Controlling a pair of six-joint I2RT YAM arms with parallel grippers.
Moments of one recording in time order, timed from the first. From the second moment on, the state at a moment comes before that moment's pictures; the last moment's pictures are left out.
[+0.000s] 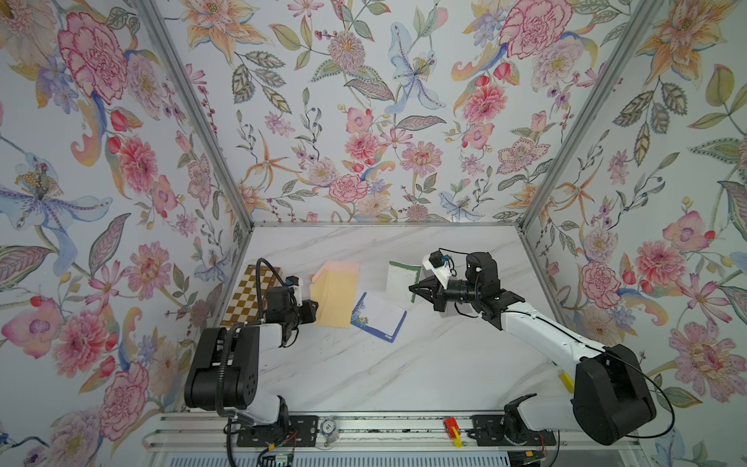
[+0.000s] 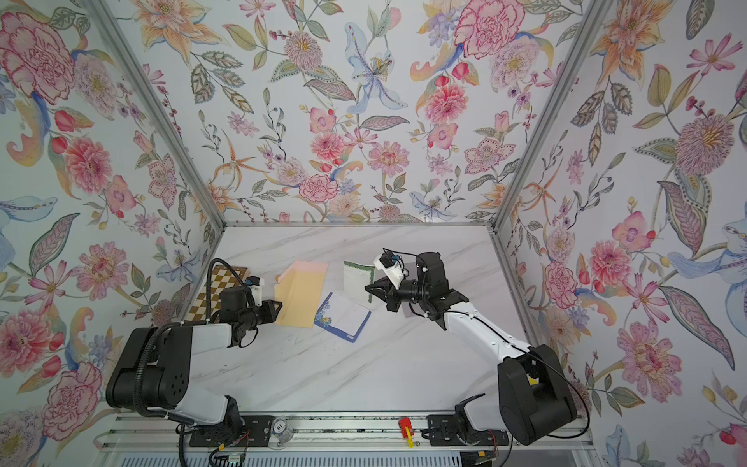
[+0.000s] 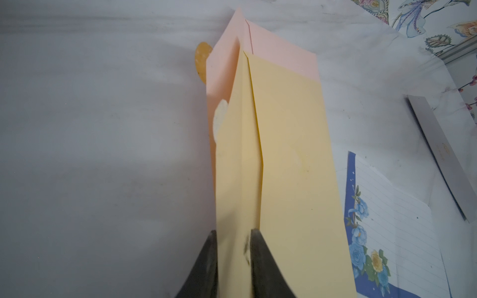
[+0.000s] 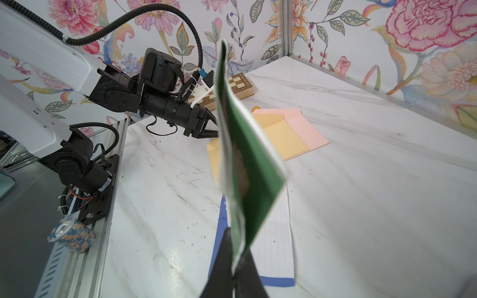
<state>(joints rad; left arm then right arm) 0.01 1.54 0.48 0.32 0.37 -0.24 0.42 1.37 0.85 0.06 -0.83 -0.13</state>
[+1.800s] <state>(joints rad) -0.29 1.49 1.17 -0.32 0.51 0.10 0.48 1.43 1.35 -0.57 -0.20 -0.91</state>
